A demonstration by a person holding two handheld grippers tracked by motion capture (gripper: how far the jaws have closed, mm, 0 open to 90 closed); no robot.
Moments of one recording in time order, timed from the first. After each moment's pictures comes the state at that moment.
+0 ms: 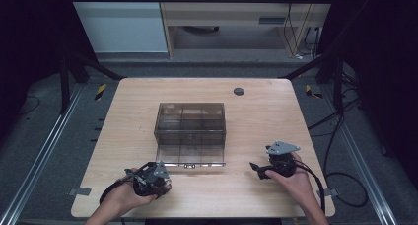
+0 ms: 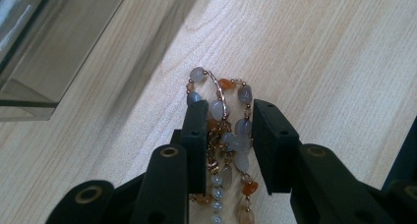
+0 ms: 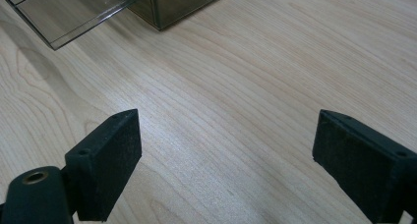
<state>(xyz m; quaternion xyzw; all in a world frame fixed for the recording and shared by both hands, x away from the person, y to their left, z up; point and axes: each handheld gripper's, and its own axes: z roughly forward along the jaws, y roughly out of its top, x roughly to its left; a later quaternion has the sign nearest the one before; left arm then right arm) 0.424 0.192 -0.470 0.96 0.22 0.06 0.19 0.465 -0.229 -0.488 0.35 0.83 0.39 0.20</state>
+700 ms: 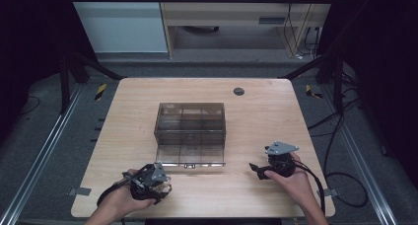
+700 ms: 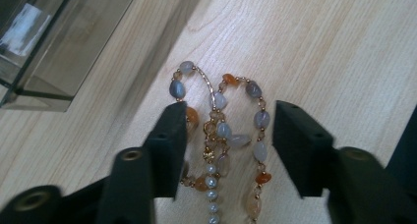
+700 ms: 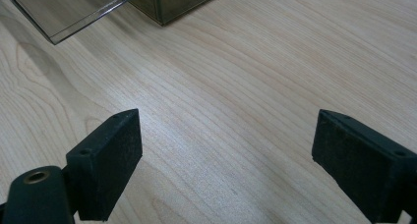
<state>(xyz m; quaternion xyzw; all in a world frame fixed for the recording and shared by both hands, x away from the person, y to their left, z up) 0.414 0.195 -0.466 0.95 0.21 0.09 0.19 0.465 -0.228 -0.490 0.35 0.83 0.38 0.20</state>
